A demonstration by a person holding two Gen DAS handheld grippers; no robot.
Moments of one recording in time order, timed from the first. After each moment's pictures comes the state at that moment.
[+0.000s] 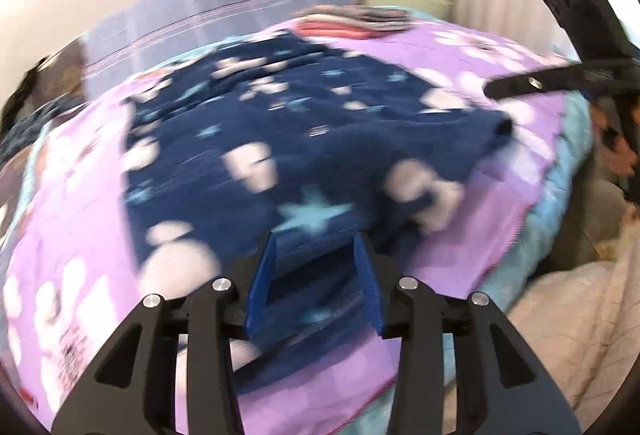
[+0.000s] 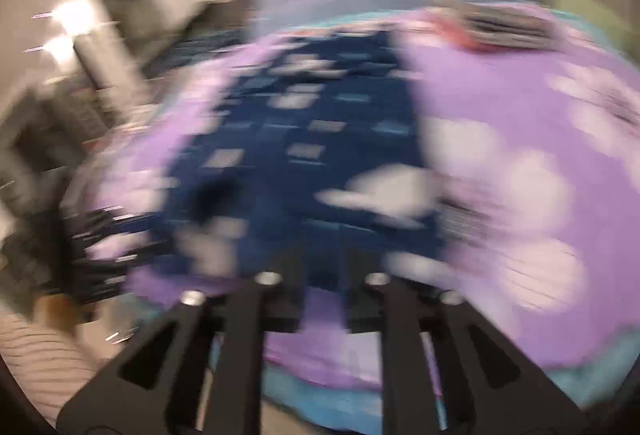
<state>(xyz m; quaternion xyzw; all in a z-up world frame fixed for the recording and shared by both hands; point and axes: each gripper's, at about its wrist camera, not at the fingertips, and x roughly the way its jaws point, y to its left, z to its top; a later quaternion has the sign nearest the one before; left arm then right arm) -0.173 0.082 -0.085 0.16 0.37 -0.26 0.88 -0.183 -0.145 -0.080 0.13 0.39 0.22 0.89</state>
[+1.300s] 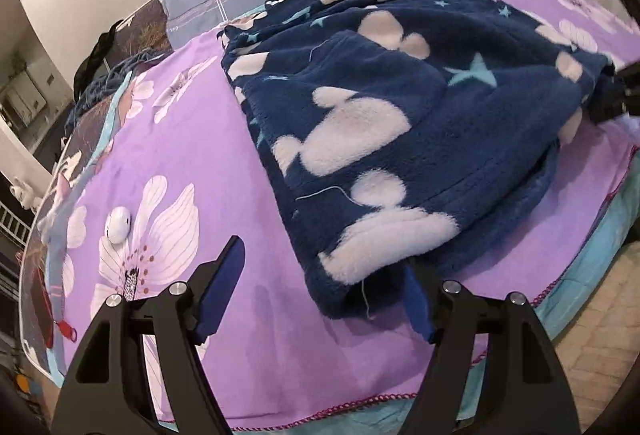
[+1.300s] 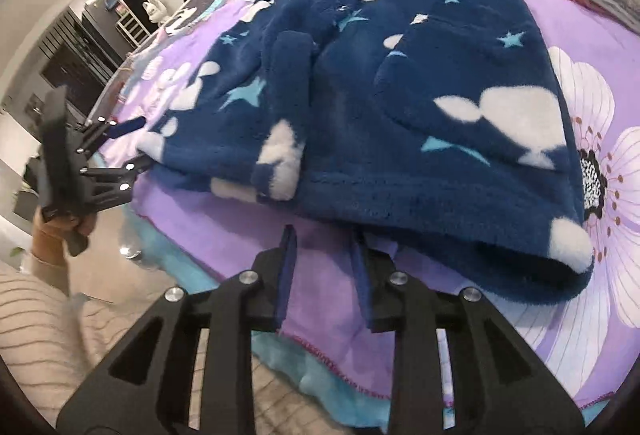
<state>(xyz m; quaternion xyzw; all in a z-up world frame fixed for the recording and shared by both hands) -0.168 0.126 -0.124 0.22 0.41 -0.10 0.88 -0.167 -0.115 -0.147 0.05 0.49 0.23 0.84</state>
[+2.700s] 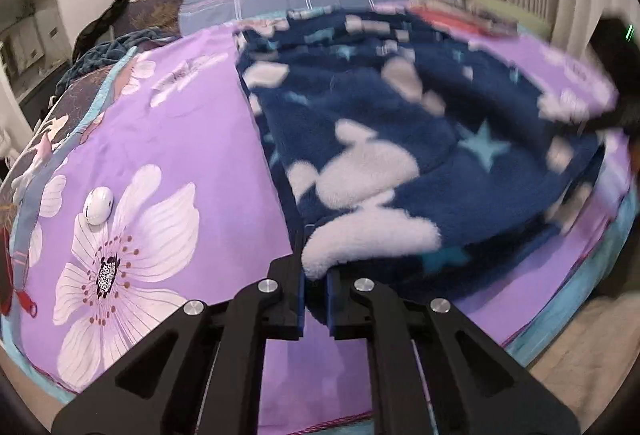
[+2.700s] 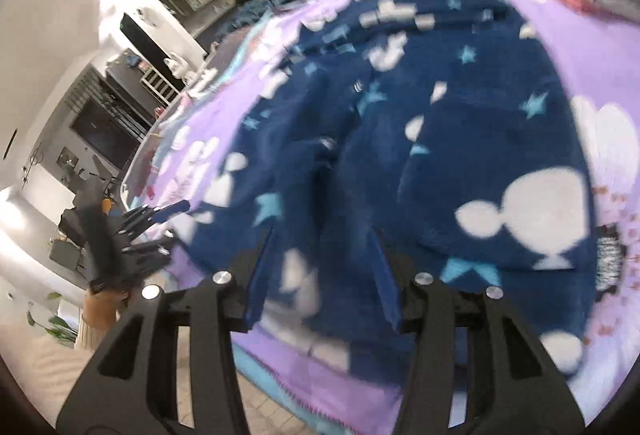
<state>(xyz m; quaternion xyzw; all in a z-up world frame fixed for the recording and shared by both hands) -0.158 0.157 -0.101 0.10 0.39 -0.12 0.91 -0.118 -0.125 -0.126 0.16 0.45 0.26 0.84</state>
